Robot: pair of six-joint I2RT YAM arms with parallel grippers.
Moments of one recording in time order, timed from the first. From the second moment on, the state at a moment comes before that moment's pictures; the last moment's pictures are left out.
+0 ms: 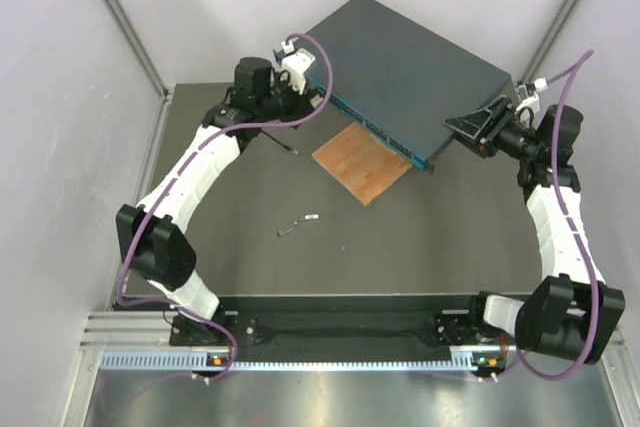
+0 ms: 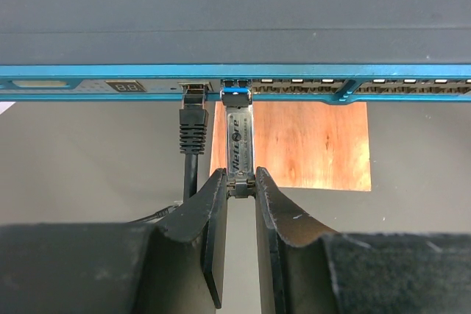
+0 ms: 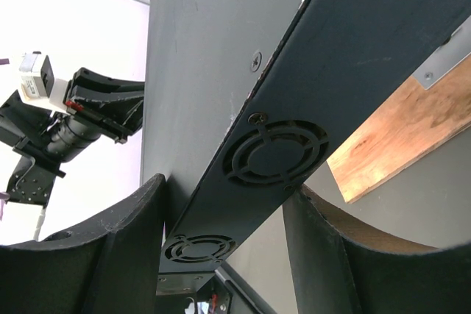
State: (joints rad) left arm -0.40 1.63 1.59 -0.37 0.35 0.16; right arm -0.21 1.19 0.98 -0.04 -0.90 0.86
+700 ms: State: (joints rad) left arm -0.40 1.68 1.64 -0.44 0.35 0.19; right arm -0.21 1.19 0.99 -0.06 -0.90 0.85
